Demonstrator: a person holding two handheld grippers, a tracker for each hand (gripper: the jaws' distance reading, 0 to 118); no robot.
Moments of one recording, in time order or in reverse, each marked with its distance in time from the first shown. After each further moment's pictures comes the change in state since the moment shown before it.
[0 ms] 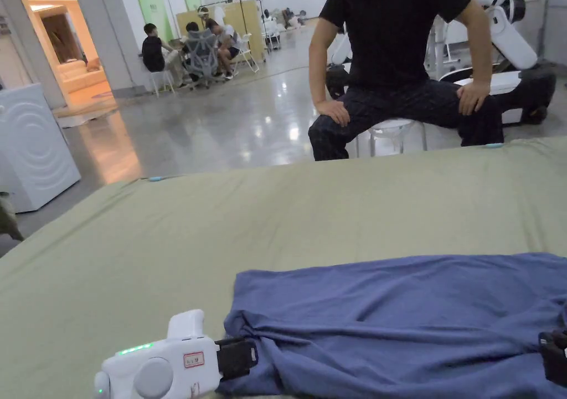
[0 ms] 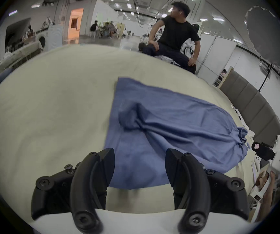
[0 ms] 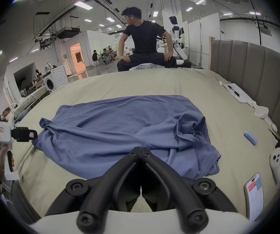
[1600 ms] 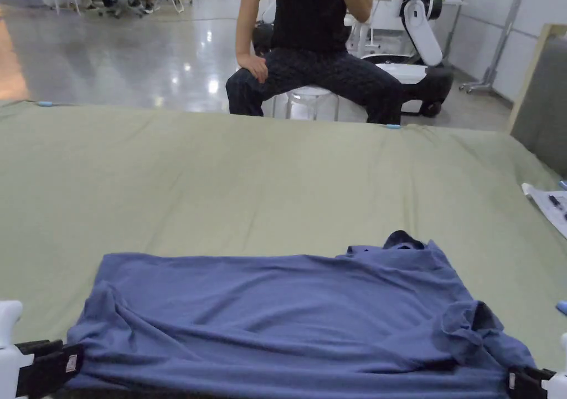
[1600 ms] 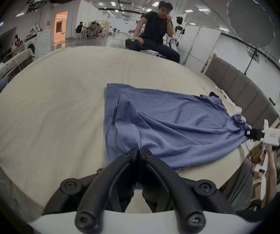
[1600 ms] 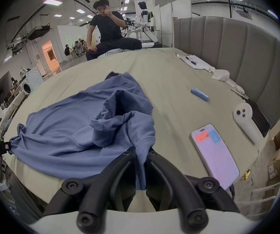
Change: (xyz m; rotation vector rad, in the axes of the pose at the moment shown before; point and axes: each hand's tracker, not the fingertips) left arm -0.001 -0.077 0.126 -0.018 -0.056 -0.142; right arm 0.074 -0.066 0.101 -0.155 -0.204 -0.138
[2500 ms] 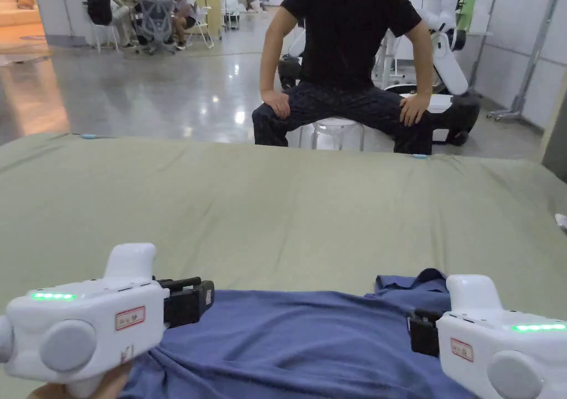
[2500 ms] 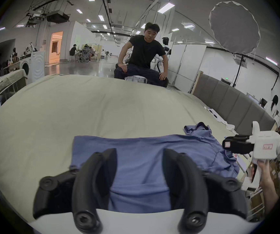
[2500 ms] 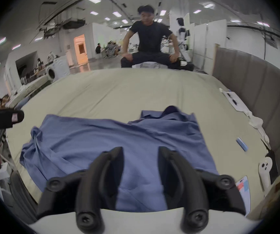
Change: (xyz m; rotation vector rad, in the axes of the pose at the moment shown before) left arm 0.072 0.077 -0.040 0.232 -0.069 -0.050; right arm -0.133 0.069 -0.045 0.109 0.182 0.263
